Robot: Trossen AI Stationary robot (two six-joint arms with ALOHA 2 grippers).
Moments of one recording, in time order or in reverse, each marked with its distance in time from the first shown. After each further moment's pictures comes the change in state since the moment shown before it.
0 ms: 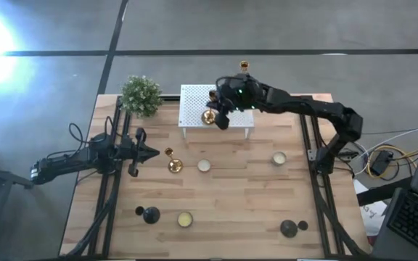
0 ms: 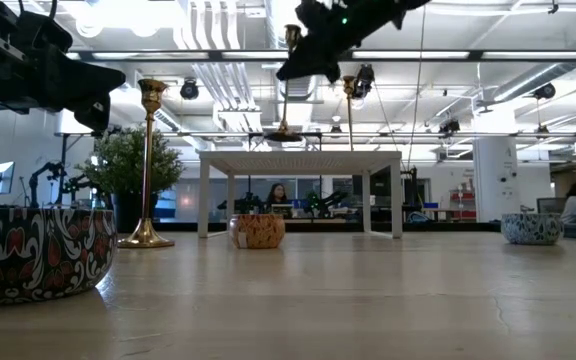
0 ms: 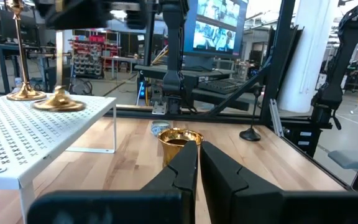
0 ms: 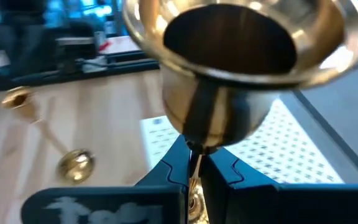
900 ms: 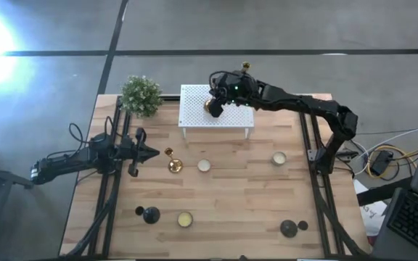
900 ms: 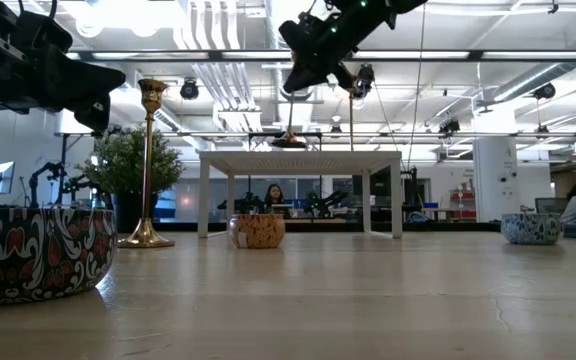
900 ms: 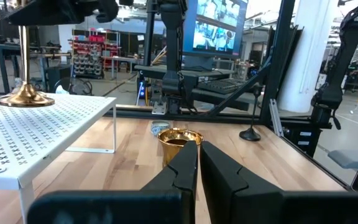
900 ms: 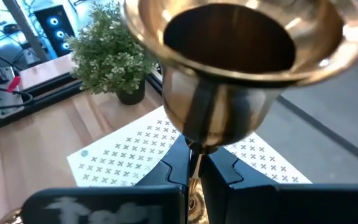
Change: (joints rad) left arm 0.000 0.003 0.000 0.000 0.000 0.000; right arm 0.007 0.046 0.053 -0.012 0.297 0.202
